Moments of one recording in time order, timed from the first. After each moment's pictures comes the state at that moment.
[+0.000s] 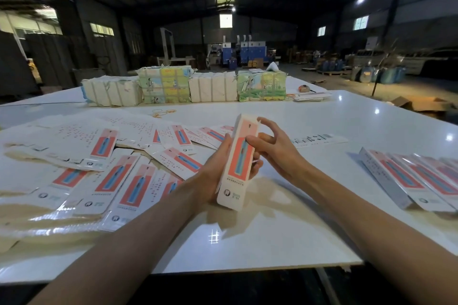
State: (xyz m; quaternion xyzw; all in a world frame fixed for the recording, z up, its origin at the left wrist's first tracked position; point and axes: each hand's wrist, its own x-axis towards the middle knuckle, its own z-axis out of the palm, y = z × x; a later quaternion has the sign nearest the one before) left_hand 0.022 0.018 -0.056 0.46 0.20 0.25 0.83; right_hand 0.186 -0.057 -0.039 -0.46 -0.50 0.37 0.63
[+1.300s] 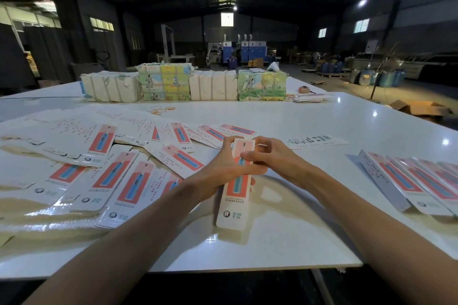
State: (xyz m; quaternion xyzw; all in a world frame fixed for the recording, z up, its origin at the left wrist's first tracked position) left_hand 0.020 0.000 -0.047 0.74 0.33 0.24 0.53; right_hand 0.195 -0.060 -0.044 -0.54 -0.58 0.37 0.49
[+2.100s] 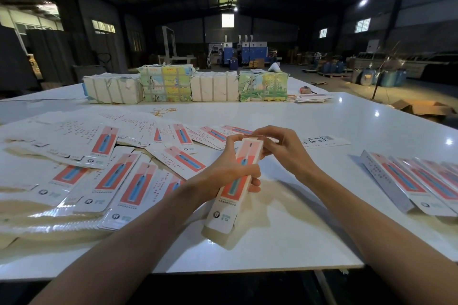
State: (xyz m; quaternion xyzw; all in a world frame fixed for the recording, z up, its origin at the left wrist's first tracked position) left_hand 0.015 -0.002 -0.043 0.72 0.30 0.21 0.58; right_hand 0.200 -0.060 -0.037 -0.53 -0.60 0.17 0.58
